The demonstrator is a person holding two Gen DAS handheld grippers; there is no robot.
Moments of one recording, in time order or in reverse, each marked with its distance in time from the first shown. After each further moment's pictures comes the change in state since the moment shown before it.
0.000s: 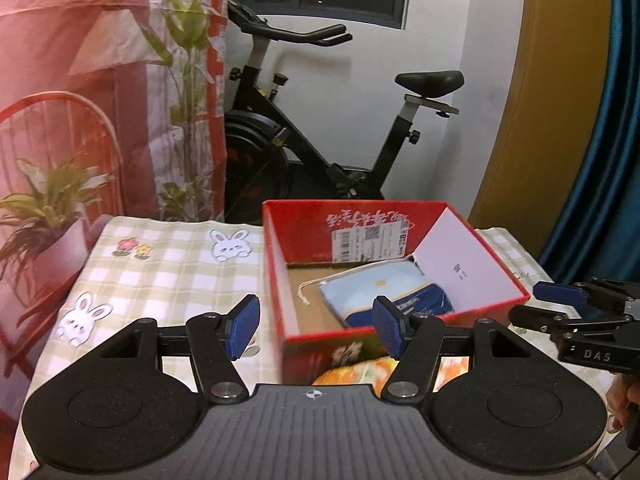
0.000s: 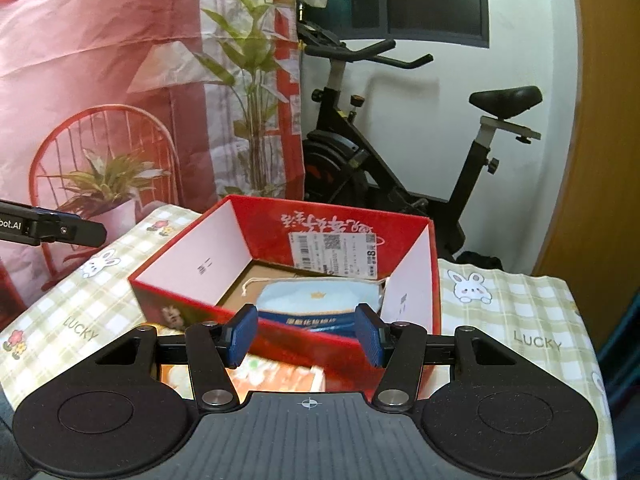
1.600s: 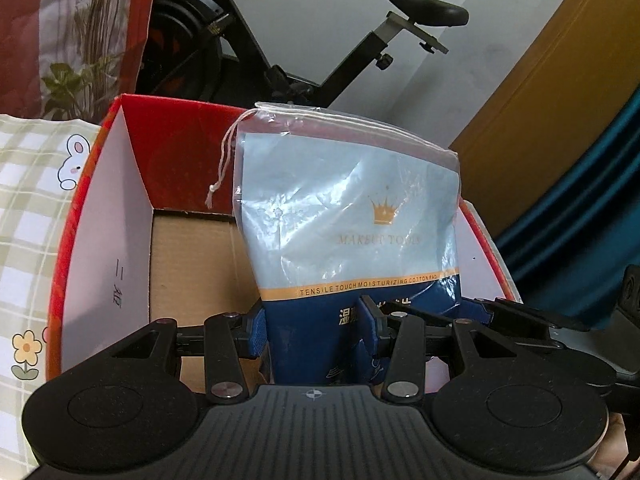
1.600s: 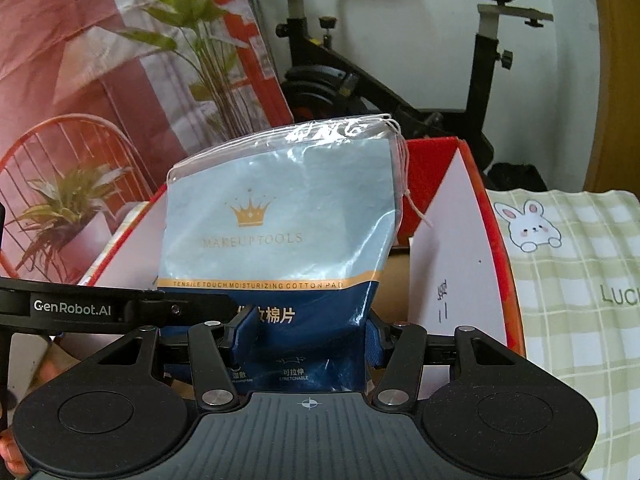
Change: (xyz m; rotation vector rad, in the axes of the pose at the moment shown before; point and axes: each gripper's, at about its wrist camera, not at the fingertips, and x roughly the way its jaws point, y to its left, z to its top) left arm 0.197 -0.015 0.019 -0.185 0.279 -0.301; right arm 0.170 -0.063 0.014 0.222 0.145 0.096
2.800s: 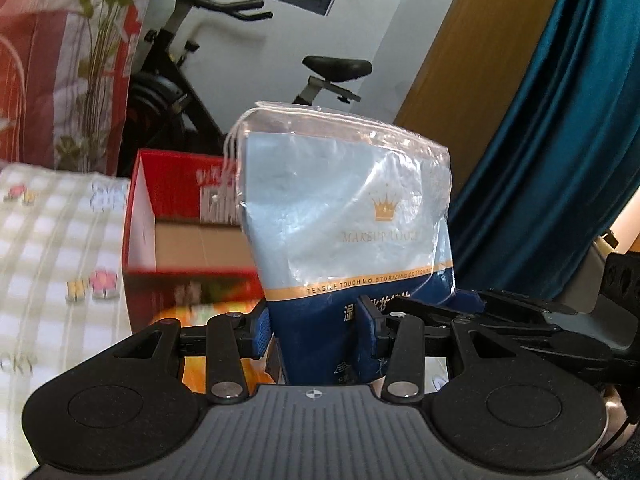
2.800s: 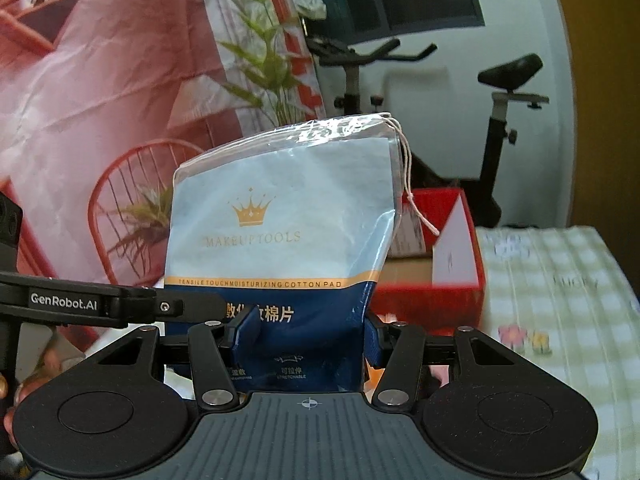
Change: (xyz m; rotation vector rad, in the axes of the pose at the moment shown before) left arm -0.148 -0.058 -0.105 0.152 -0.209 -0.053; right arm -0.203 0.067 -0.087 -0.102 -0.231 0.083
